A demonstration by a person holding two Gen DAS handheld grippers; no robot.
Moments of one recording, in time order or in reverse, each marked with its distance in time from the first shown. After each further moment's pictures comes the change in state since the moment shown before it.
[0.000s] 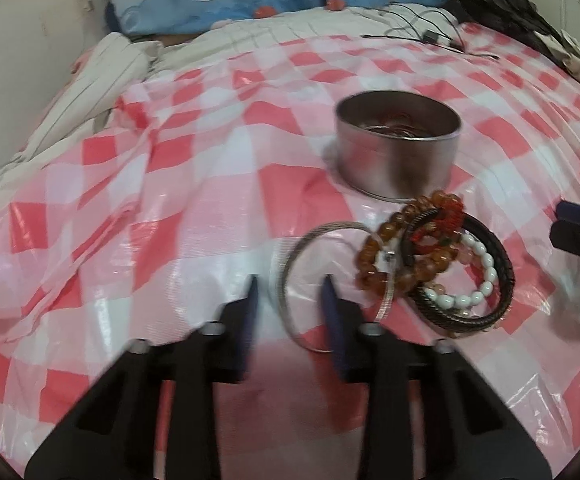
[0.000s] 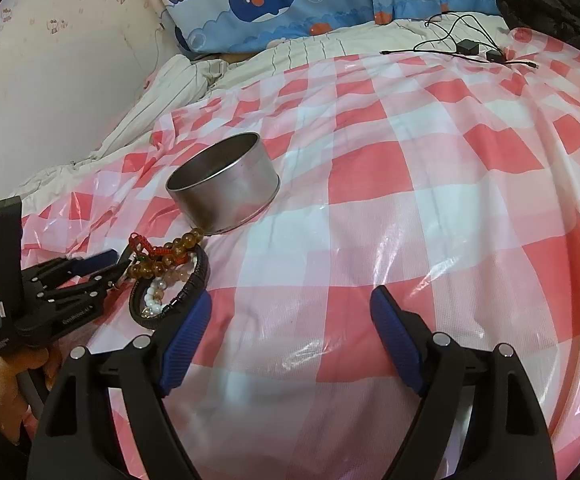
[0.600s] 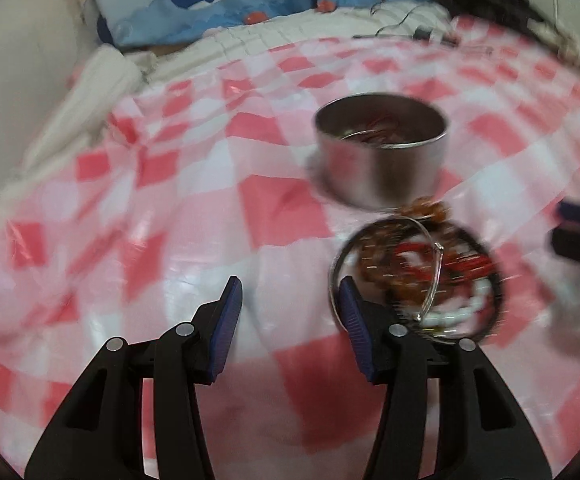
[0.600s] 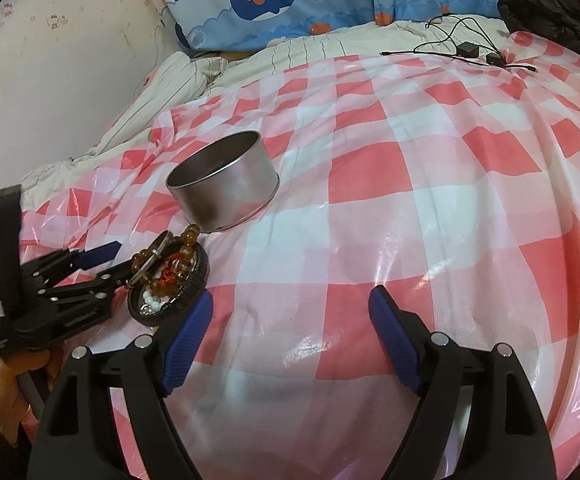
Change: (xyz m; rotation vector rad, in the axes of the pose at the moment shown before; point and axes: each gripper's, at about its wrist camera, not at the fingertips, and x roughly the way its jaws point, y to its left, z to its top) left arm 0.002 -0.012 0.007 0.044 -0.015 0.057; right arm -0.002 0.003 0.000 -0.013 0.005 -0.016
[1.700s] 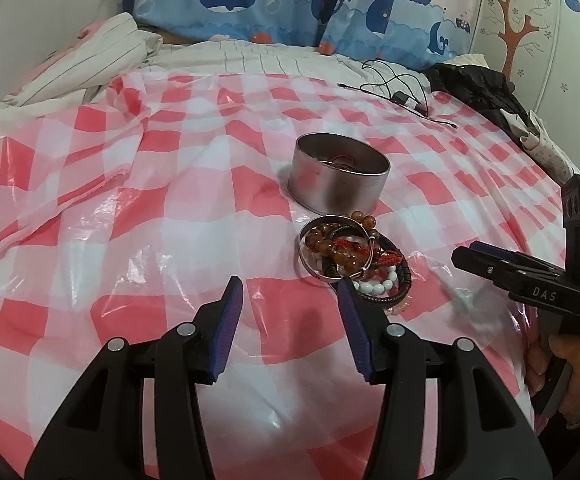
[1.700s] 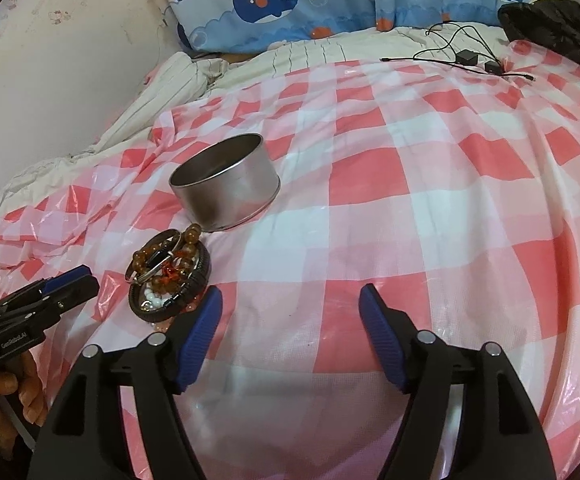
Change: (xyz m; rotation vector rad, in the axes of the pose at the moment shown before) left arm -0.055 0.028 -0.041 -0.266 -0.108 -0.303; right arm -0.004 -0.001 -0.001 -0.002 -0.007 -0.003
